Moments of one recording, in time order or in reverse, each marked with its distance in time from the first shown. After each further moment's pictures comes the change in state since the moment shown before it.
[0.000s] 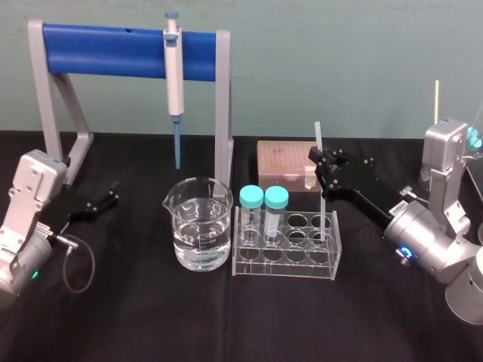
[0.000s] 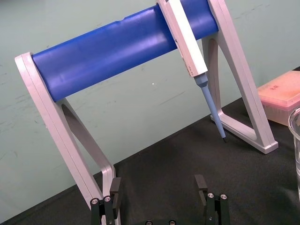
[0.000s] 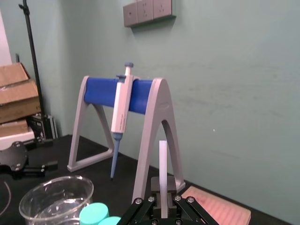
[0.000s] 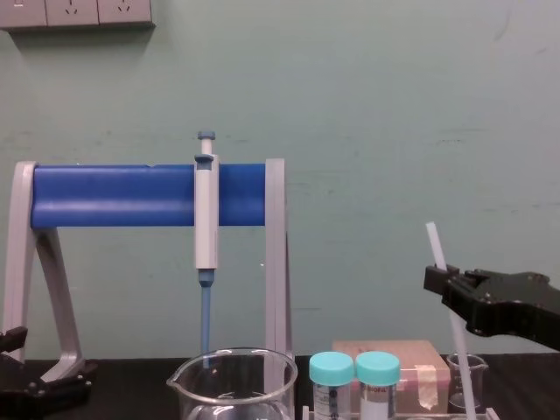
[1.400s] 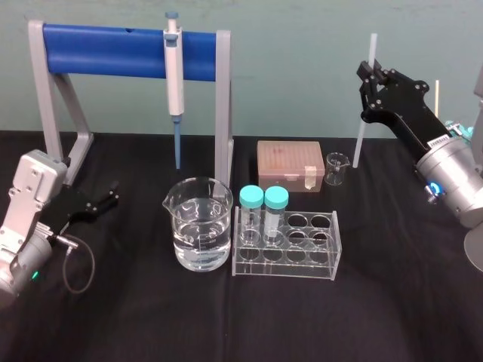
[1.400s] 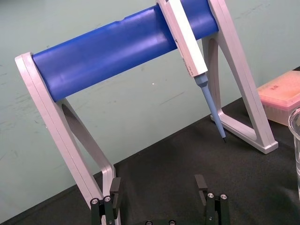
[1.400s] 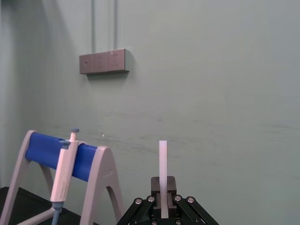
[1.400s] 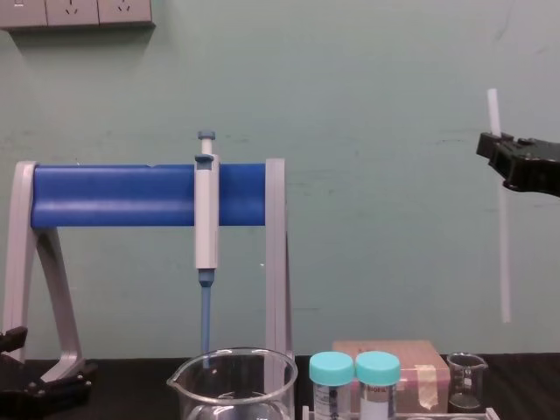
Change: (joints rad) left arm 0.000 0.000 0.000 0.000 0.000 0.000 0.000; right arm 0.063 -0.040 0.110 -0.080 -0.051 0.006 -0.146
